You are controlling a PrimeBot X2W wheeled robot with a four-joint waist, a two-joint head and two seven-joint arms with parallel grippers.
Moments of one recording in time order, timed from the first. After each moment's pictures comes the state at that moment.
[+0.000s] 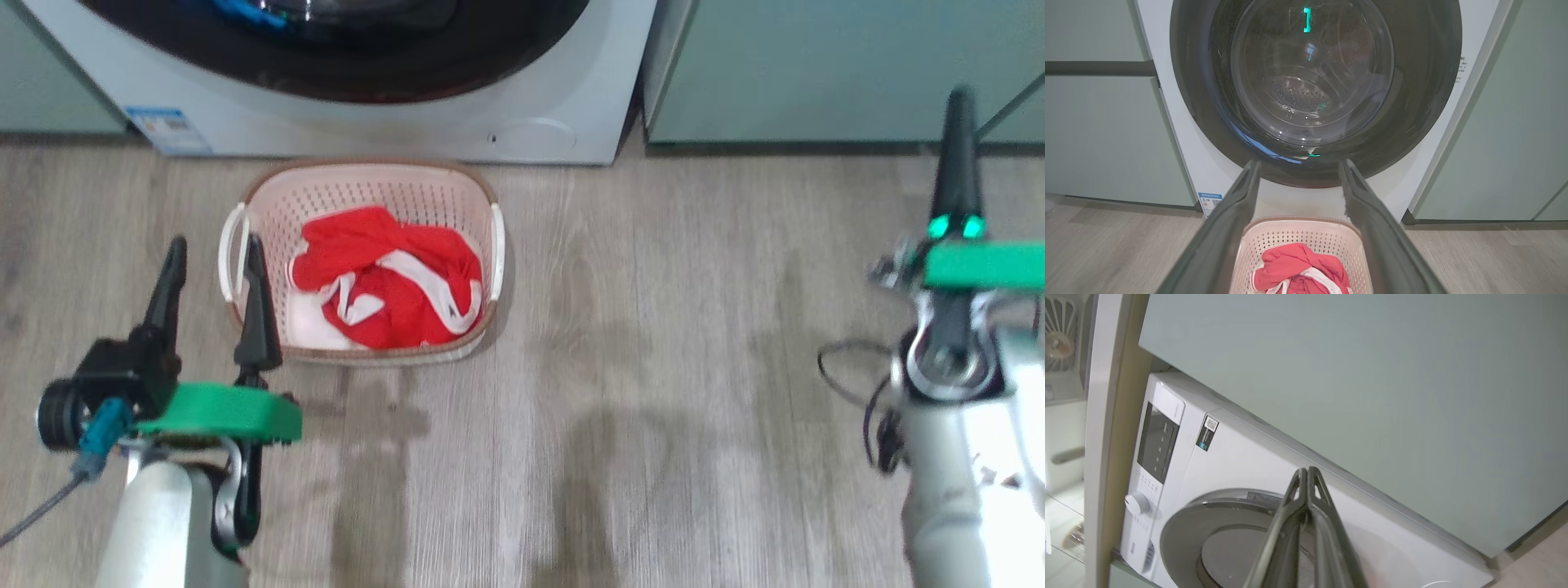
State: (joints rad) left arm -0.17 0.09 -0.02 0.07 -0.19 0.03 -0.25; right arm -0.43 -0.05 -0.09 0.23 1.11 0.13 -0.20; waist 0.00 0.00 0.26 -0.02
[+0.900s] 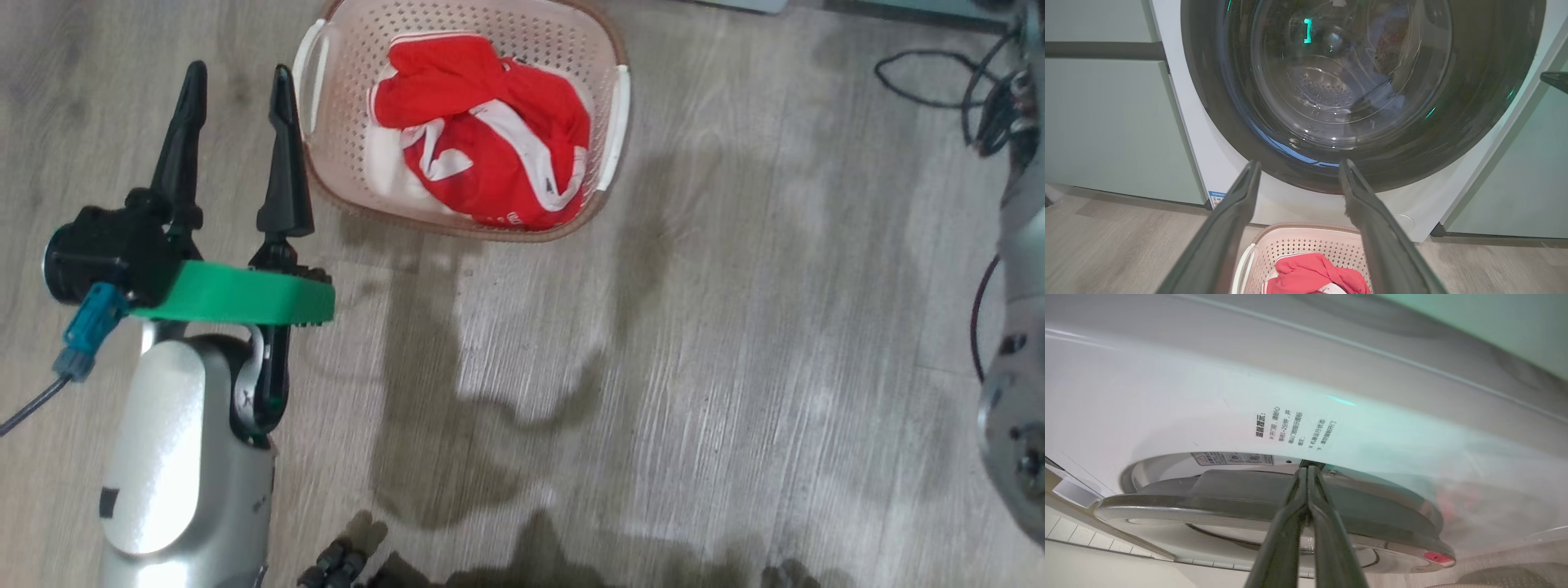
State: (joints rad) left arm -0.41 0.04 -0.07 0.04 -0.21 -0.02 -0.25; right arm -1.19 -0.14 -0.12 0.76 1.31 0.13 0.23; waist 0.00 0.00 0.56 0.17
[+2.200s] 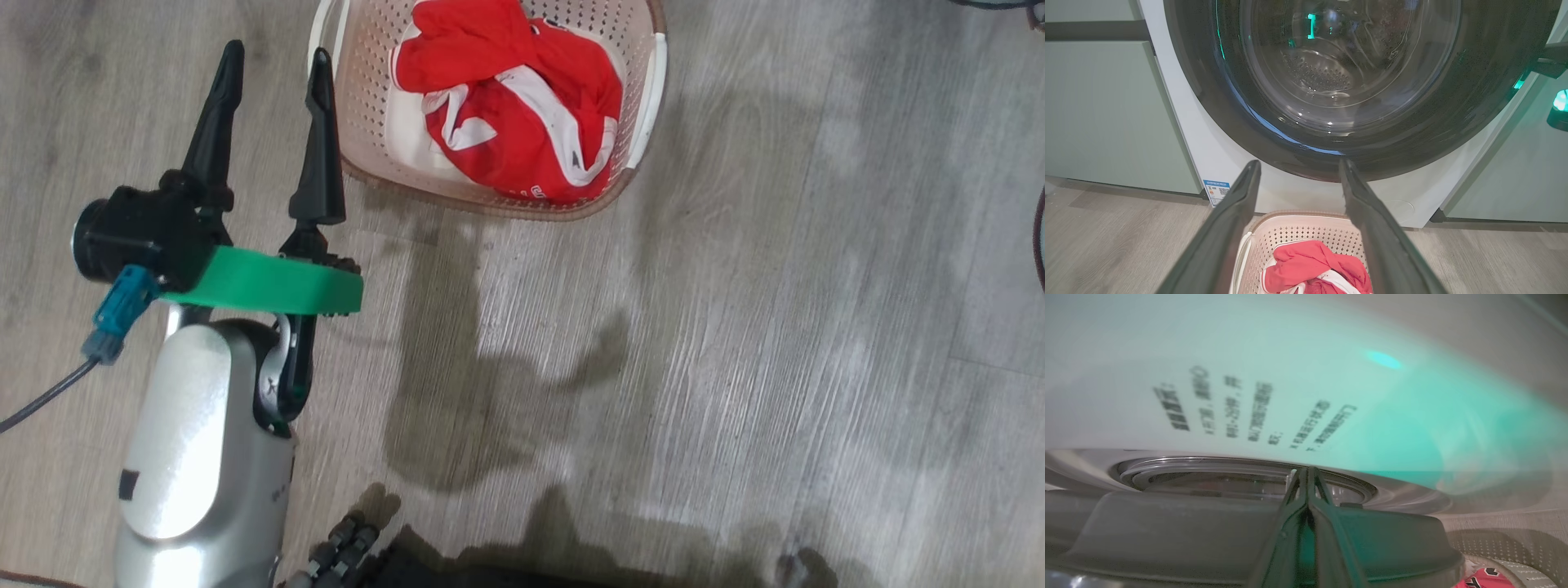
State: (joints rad) left arm -0.45 0.03 -0.12 0.04 -0.22 -0.01 -0.25; right arm -1.48 -0.17 -0.10 1.07 1.19 0.13 0.40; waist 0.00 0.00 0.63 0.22
